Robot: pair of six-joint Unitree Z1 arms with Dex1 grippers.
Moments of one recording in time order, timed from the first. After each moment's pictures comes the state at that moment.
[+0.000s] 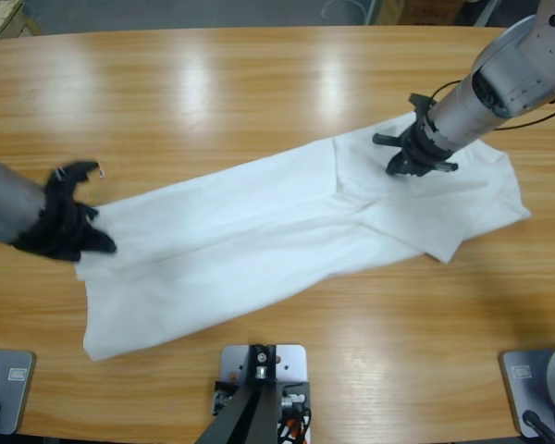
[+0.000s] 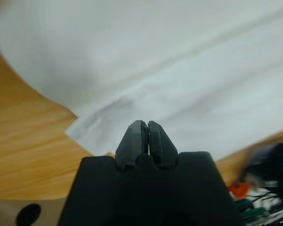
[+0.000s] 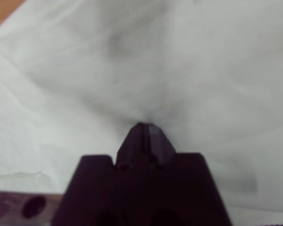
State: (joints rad) arm 0 -0.73 1.62 -0.93 0.71 -0.07 -0.60; arm 1 0.45 1.94 -1.09 0.49 0.11 0.53
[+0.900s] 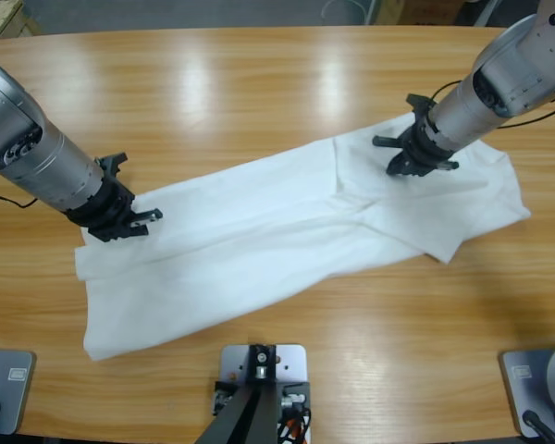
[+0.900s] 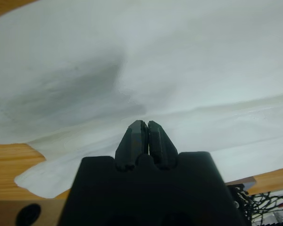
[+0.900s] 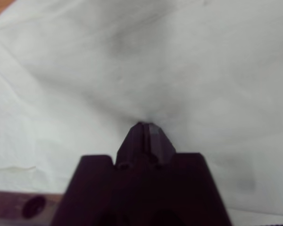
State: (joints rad) arm 0 -0.67 1.86 -1.05 0.71 -0.16 -0.82; arm 1 0.45 1.95 -1.09 0.50 0.11 0.48
